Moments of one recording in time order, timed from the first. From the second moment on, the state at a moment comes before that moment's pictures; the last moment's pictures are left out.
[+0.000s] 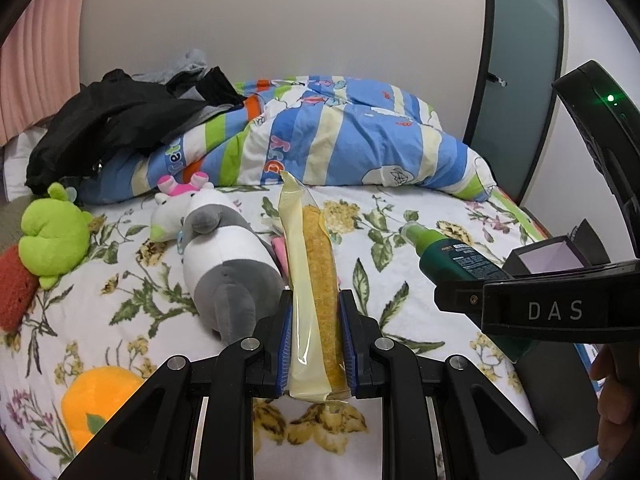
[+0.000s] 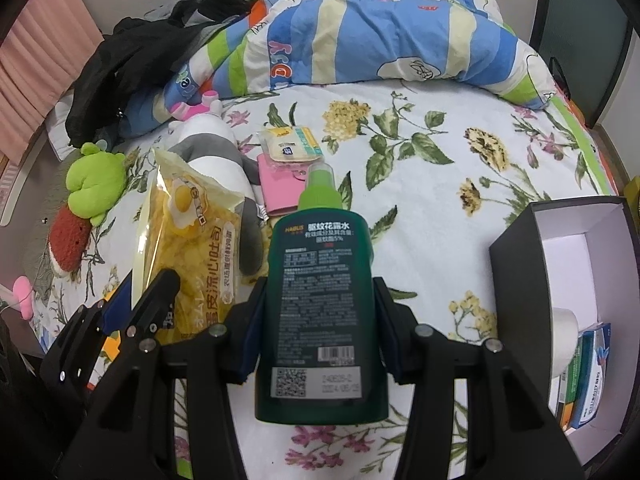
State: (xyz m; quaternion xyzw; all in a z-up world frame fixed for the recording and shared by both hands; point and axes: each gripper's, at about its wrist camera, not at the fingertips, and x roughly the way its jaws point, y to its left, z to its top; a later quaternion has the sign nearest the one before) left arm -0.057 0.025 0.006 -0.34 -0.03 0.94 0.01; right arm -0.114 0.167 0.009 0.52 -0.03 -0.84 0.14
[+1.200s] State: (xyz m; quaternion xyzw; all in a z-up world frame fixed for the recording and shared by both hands) left arm 0.003 0.196 0.045 -0.38 0.05 0.92 0.13; right arm -0.005 0.338 0.045 0.50 -0.08 -0.86 0.06
